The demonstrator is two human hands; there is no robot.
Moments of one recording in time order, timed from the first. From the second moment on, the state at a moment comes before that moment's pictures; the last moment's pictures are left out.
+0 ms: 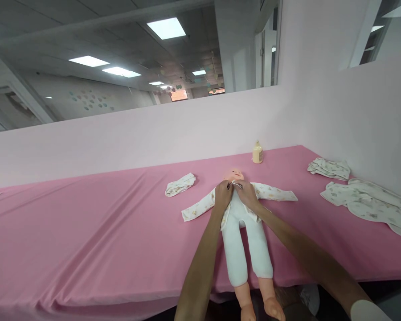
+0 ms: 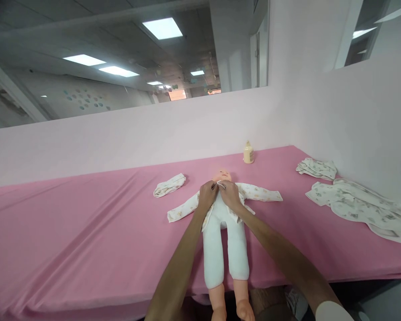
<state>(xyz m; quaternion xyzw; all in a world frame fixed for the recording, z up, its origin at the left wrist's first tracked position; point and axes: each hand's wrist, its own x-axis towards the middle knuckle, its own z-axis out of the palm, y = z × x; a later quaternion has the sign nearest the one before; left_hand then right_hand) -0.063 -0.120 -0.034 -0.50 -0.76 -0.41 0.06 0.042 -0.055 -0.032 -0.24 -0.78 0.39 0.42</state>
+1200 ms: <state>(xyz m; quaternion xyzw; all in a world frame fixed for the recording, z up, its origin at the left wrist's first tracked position) -0.067 -0.128 -0.032 -0.47 -0.70 -0.53 -0.10 0.046 -0.053 -0.039 -0.21 -0.85 0.31 0.36</state>
